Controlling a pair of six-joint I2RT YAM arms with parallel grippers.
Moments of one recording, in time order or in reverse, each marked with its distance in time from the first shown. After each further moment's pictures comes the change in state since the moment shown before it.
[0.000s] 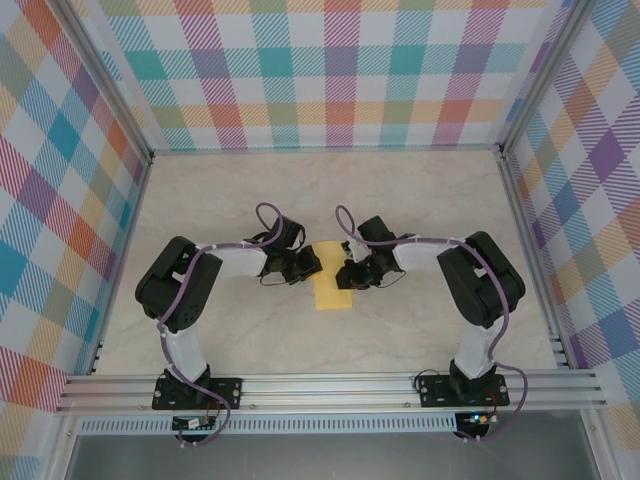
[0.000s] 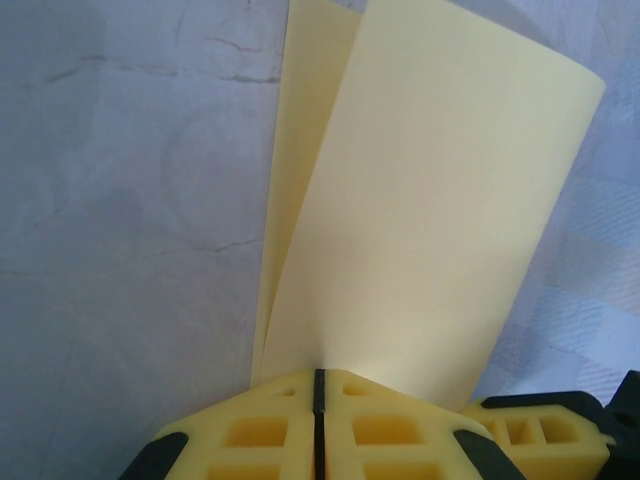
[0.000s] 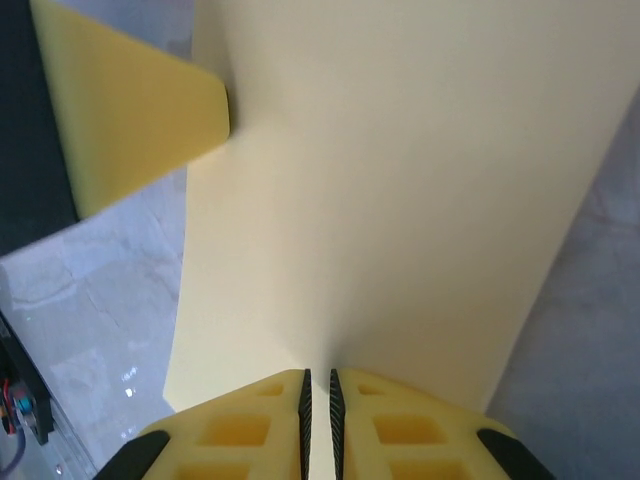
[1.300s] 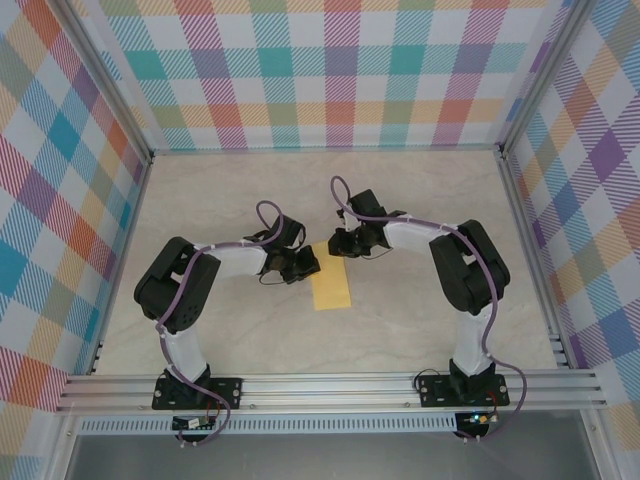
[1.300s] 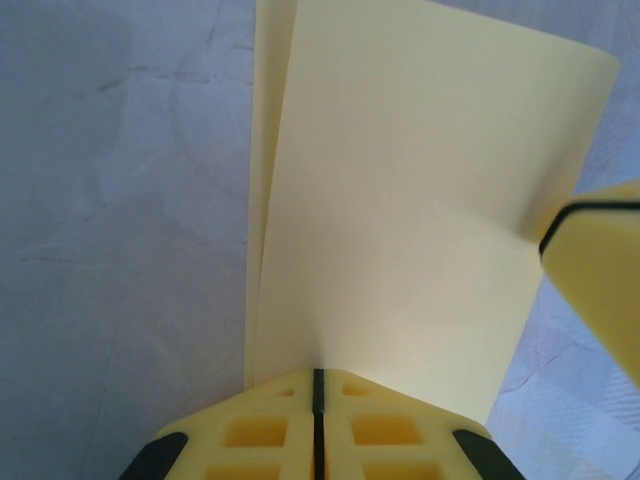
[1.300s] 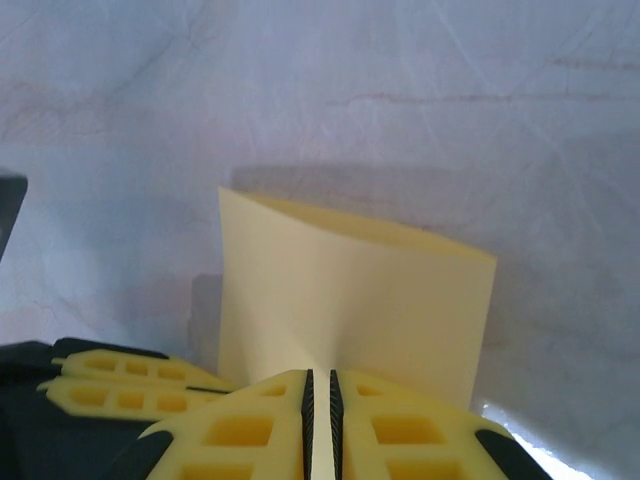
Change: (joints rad) left arm -0.001 -0.011 0.026 -0.071 -0.031 0.050; right arm -0.023 0.135 0.301 -0.015 0.179 0.092
